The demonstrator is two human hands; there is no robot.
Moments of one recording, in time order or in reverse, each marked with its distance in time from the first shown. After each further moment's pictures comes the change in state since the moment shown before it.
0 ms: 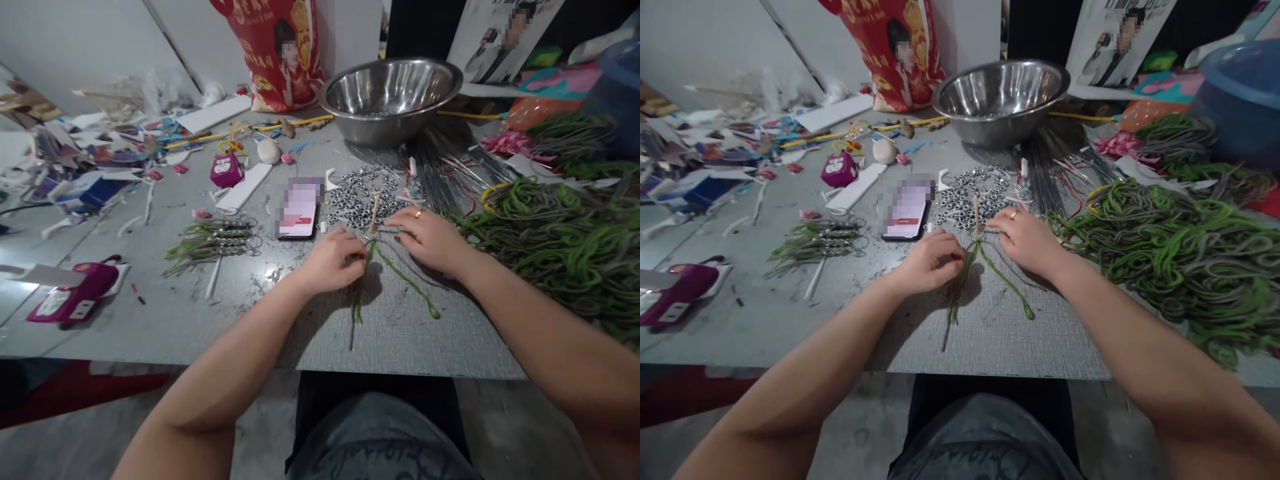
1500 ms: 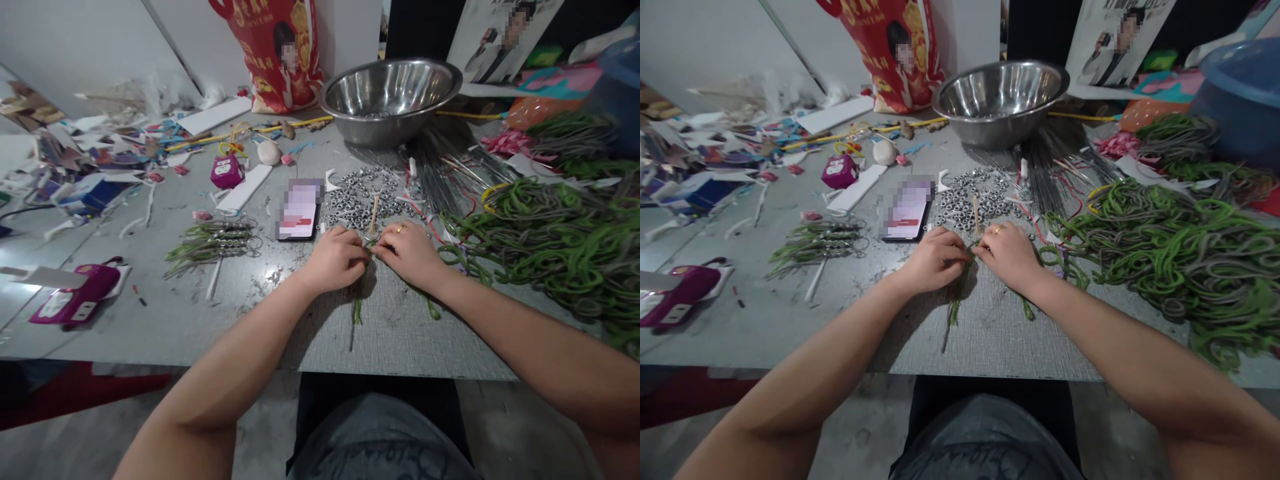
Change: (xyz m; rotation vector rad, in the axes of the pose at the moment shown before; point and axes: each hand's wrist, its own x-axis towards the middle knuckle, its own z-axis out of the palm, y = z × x) left_hand 0.003 -0.005 0.008 0.199 -0.050 -0.047; right_hand 0.000 -0.028 0.027 -0.016 0.029 0.091
